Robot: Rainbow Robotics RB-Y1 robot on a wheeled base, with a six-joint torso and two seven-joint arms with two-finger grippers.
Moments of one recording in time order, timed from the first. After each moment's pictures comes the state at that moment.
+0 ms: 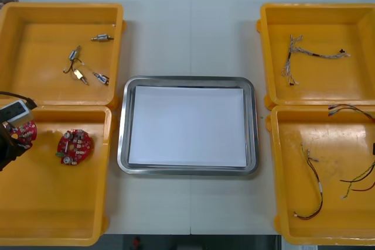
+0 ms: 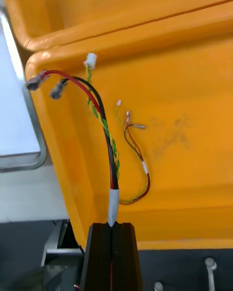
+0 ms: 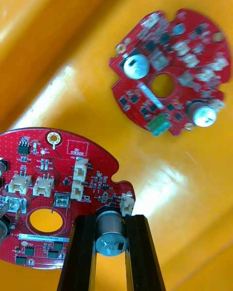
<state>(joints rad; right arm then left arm) 0.02 -0.87 -0.51 -2.55 -1.25 1.92 0.80 0.11 1.21 0.06 -2.02 1.17 1.26 -2.03</state>
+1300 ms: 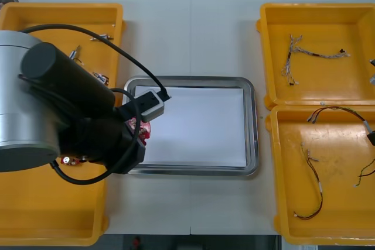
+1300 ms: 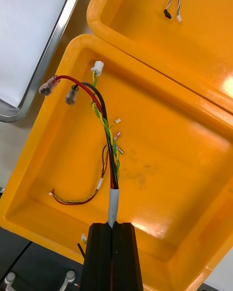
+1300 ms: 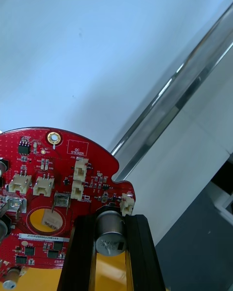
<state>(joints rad) -0.10 -0.97 -0.38 -2.55 -1.21 1.92 1.35 -0.66 0.88 -0.62 -2.40 0.96 1.69 -1.17</state>
